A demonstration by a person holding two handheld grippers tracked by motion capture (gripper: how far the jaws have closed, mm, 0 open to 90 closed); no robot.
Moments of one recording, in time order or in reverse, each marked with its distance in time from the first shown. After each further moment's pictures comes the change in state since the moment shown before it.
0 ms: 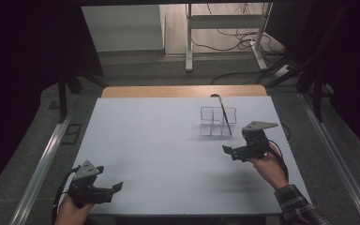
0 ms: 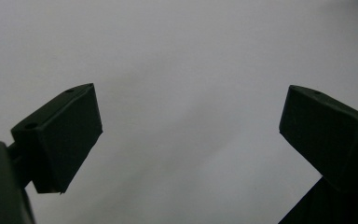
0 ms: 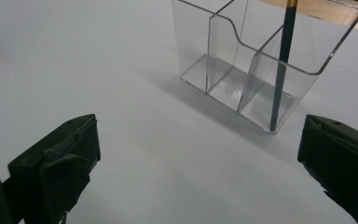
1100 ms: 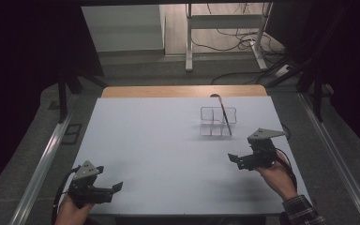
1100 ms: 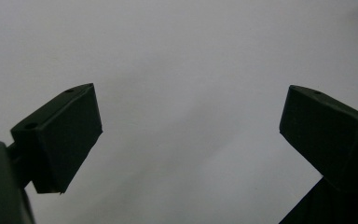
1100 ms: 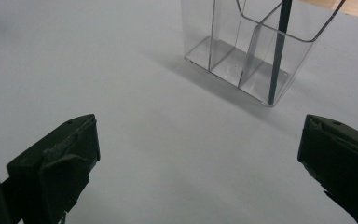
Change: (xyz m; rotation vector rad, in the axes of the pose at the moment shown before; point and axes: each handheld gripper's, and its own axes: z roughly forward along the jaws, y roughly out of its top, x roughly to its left) left arm 0.000 0.000 0.000 0.000 0.004 -0.002; right arm 0.007 -0.018 -0.023 0.015 -0.010 -0.013
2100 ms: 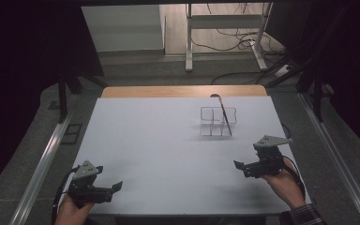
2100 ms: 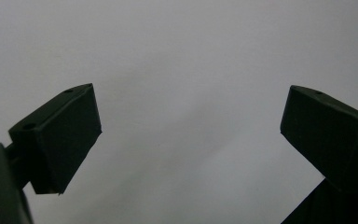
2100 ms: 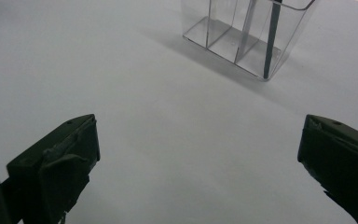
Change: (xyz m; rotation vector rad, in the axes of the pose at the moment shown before) left arm 0.001 0.000 0.000 -0.001 0.006 -0.013; right arm 0.002 -0.018 -0.017 0.026 -0.017 -0.007
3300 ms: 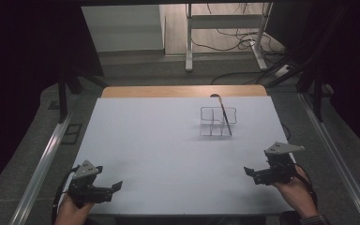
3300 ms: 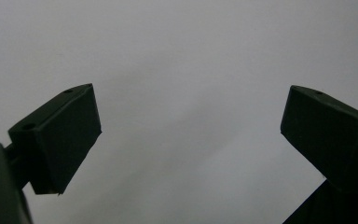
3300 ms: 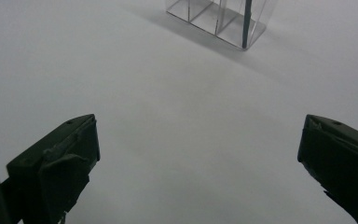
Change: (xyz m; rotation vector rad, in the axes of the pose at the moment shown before) left arm 0.001 0.000 0.000 0.001 0.005 -0.010; right arm -0.007 -0.022 -0.022 0.030 -0.046 0.010
